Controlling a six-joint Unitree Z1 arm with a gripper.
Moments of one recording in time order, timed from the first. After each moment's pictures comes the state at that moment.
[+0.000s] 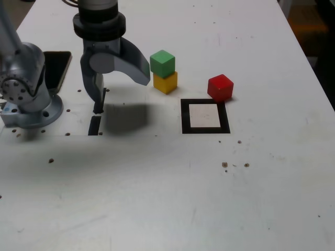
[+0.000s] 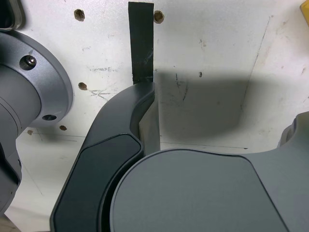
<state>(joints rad) 0.05 1.46 -0.82 0.99 -0.08 0.00</state>
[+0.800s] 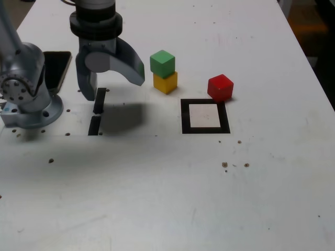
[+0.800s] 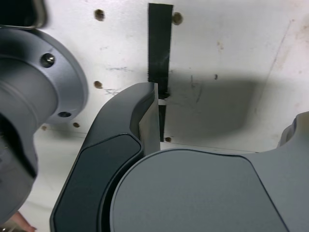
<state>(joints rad) 0.06 1.47 -0.83 1.05 -0.07 0.00</state>
